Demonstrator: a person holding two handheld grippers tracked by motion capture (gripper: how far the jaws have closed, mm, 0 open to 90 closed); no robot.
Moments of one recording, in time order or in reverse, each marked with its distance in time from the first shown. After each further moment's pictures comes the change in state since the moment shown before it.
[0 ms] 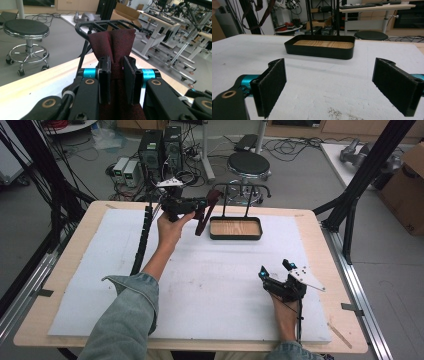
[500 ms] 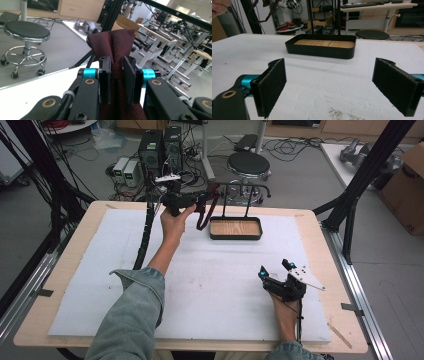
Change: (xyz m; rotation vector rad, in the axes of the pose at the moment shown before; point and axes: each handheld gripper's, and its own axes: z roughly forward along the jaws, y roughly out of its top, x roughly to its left) left arm 0.017 0.006 0.009 -0.055 0.012 -0.078; right arm 0.000 0.000 0.001 0.008 0.008 0.004
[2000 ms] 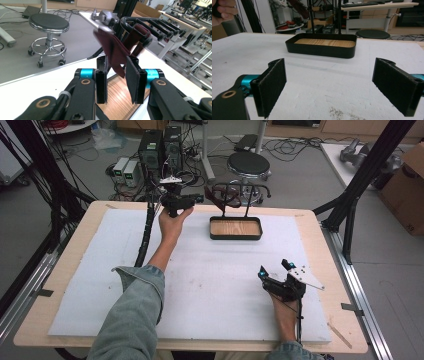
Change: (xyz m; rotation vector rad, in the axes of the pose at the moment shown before) left arm 0.021 -0.009 0.008 0.085 0.131 0.051; right arm 0.000 0.000 0.001 0.006 0.004 -0.004
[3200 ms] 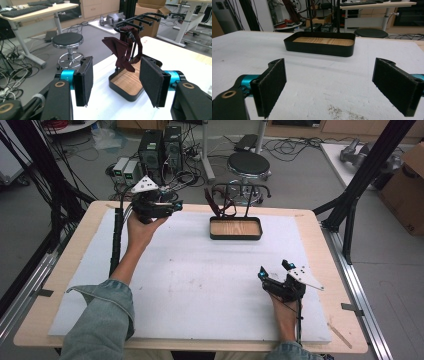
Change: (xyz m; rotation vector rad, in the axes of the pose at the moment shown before) left arm -0.018 0.005 -0.098 -0.032 0.070 0.299; right arm 0.001 -0.001 -0.001 0.012 -0.016 -0.008
